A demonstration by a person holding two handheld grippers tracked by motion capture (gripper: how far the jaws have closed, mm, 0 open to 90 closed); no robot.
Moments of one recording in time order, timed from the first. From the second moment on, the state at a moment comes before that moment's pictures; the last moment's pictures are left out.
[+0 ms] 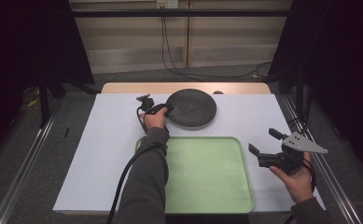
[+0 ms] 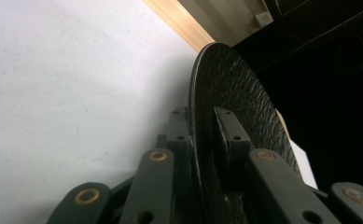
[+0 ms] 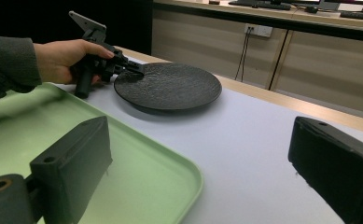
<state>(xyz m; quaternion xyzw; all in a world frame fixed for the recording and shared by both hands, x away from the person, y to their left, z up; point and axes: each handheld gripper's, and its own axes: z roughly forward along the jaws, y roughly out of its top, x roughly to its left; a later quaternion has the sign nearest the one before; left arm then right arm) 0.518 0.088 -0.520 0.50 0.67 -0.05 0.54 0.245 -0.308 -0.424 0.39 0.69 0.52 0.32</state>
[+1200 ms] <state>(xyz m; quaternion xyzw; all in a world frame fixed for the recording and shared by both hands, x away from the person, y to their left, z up) 0.511 0.108 -0.408 0.59 0.62 -0.04 0.52 0.244 -0.308 -0.424 0.39 0.68 0.52 0.32</state>
